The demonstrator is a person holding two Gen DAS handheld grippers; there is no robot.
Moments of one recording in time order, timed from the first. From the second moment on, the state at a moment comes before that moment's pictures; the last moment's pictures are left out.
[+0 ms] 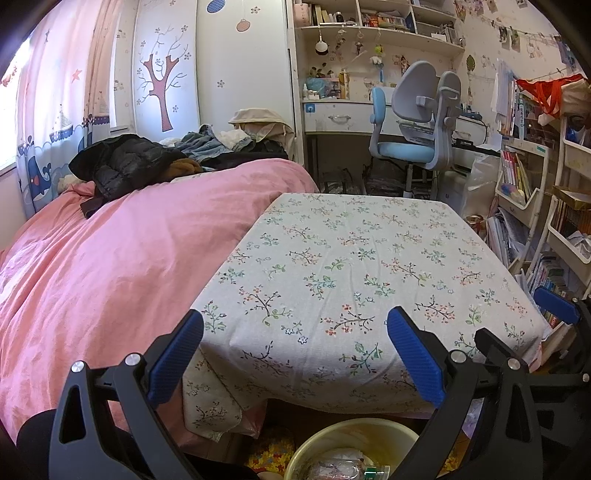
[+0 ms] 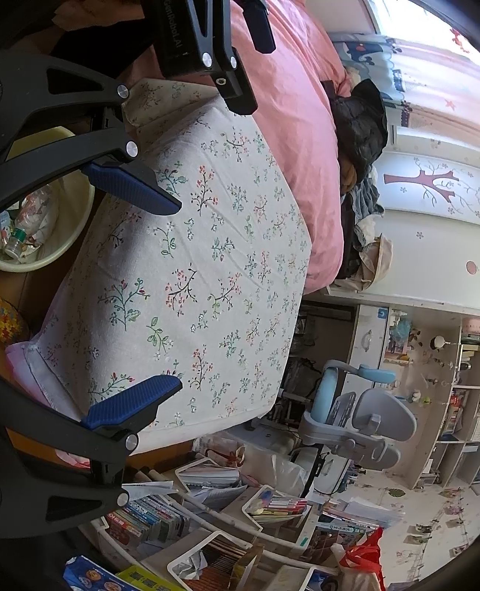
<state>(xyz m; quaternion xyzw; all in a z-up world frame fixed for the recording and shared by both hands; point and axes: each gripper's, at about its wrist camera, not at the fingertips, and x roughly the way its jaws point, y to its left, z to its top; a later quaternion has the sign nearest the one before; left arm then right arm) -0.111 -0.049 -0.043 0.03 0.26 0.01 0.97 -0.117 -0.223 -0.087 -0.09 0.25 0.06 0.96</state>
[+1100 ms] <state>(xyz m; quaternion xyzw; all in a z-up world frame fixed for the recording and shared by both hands) -0.121 -0.055 -0.045 0.03 0.22 0.00 0.97 -0.116 -0.217 -0.090 -0.09 0.25 0.06 0.96</state>
